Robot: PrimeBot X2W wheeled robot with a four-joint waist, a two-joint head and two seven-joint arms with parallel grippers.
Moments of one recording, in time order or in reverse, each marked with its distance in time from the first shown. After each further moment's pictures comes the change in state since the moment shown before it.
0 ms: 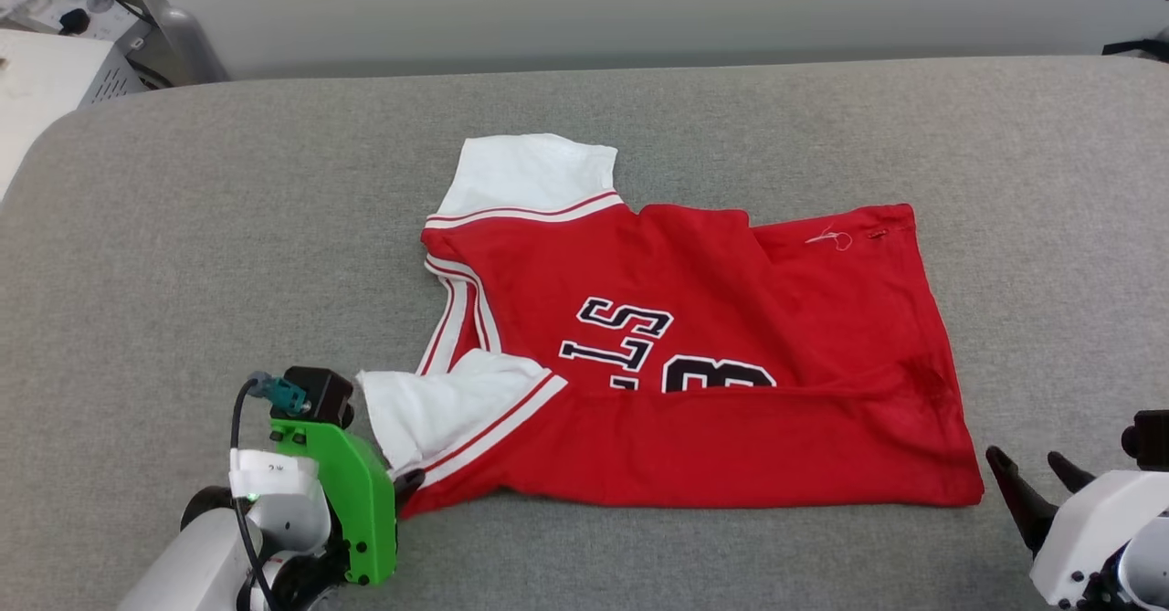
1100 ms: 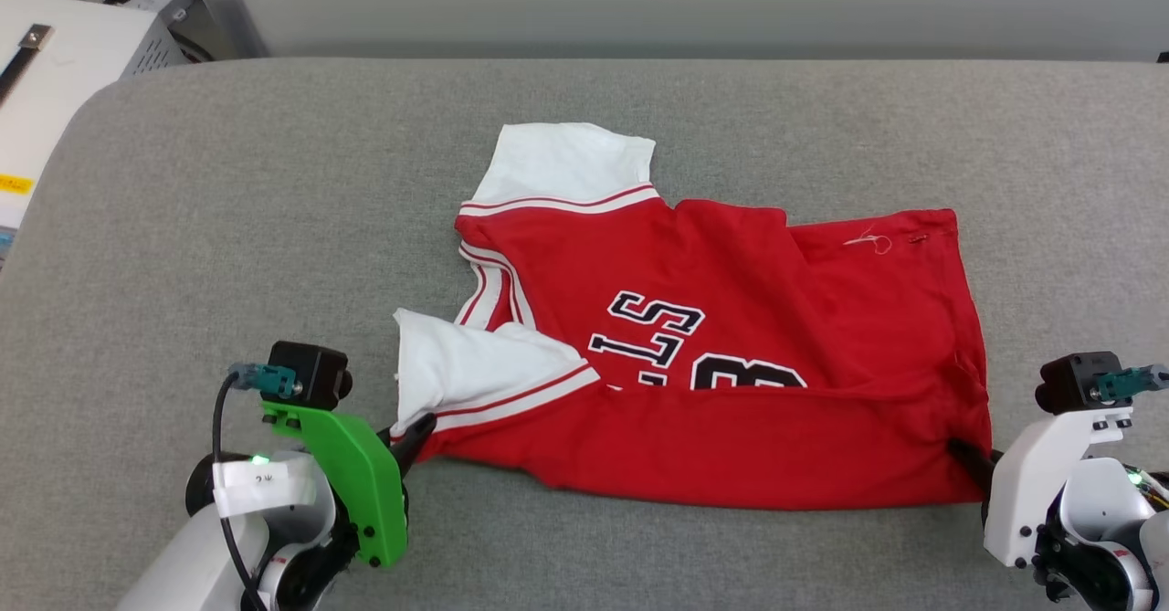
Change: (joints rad) left arm 0.011 0.001 0.022 -0.115 0.034 0.020 -0.145; right arm -0.151 -0.088 0.191 0.107 0.084 0.000 0.201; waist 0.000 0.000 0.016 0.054
